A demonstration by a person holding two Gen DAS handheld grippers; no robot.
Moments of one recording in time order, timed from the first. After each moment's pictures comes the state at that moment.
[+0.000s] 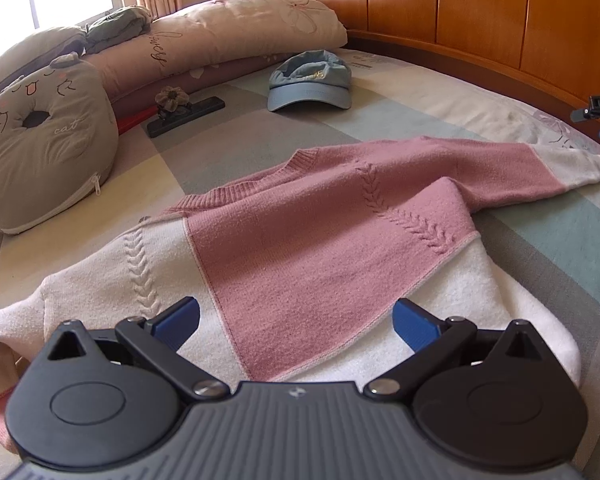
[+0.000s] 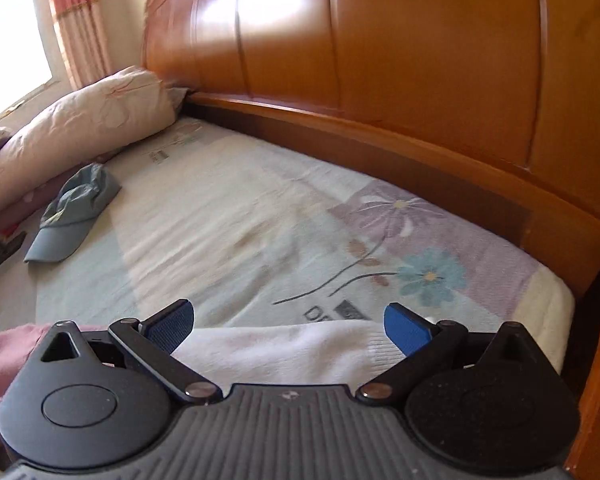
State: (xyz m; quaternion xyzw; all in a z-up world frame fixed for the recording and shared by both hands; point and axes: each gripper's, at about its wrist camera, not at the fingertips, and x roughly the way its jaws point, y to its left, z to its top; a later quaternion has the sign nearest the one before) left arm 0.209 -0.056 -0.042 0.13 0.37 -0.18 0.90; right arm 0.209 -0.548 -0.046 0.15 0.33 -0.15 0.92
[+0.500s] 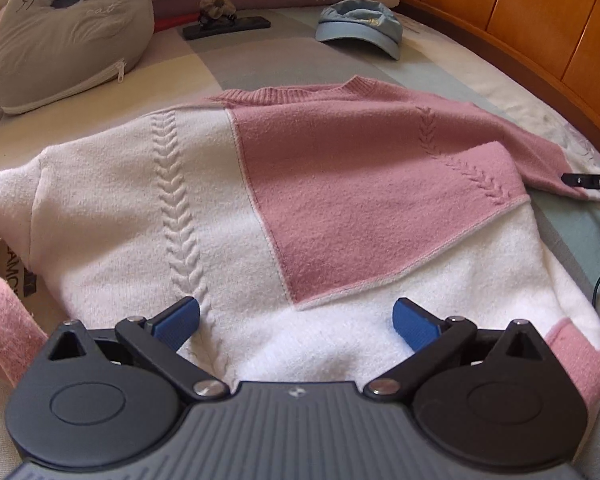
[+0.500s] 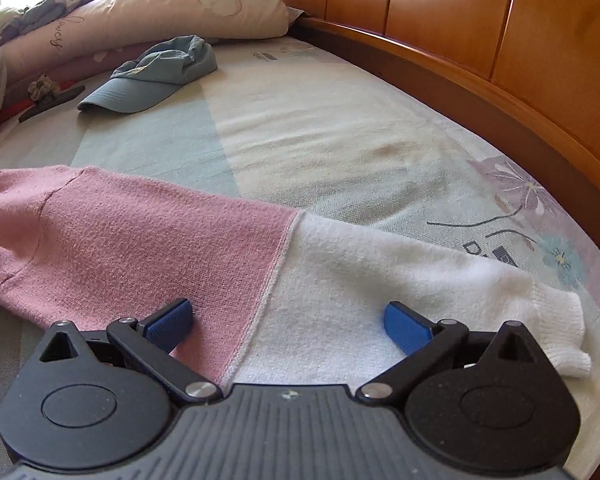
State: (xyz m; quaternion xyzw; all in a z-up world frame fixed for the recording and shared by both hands) left arm 0.221 0.001 -0.076 0.03 0.45 -0.16 0.88; right arm 0.235 -0.464 -0.105 0.02 0.41 -0.08 0.91
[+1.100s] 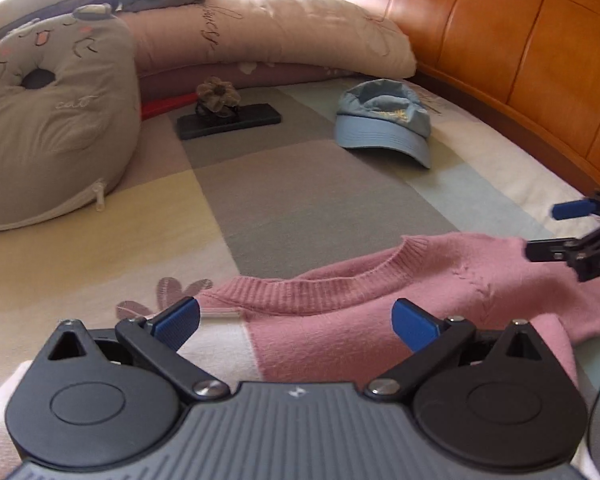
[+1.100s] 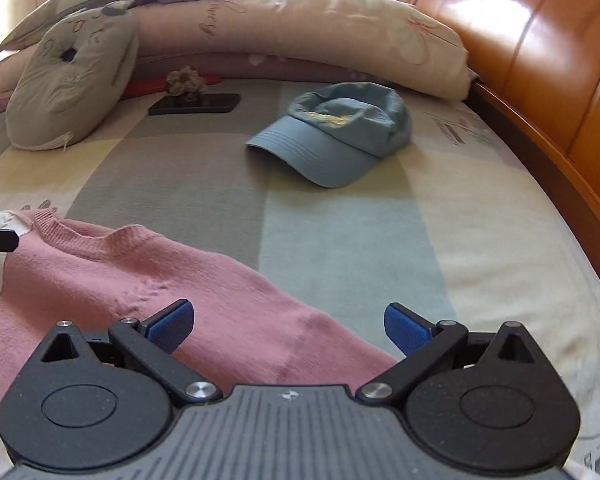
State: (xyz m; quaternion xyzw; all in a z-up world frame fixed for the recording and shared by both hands) left arm 0.354 -0.016 -0.054 0.02 0.38 -0.19 0.91; right arm 0.362 -0.286 -0.045 -0.07 0.40 0.10 0.91
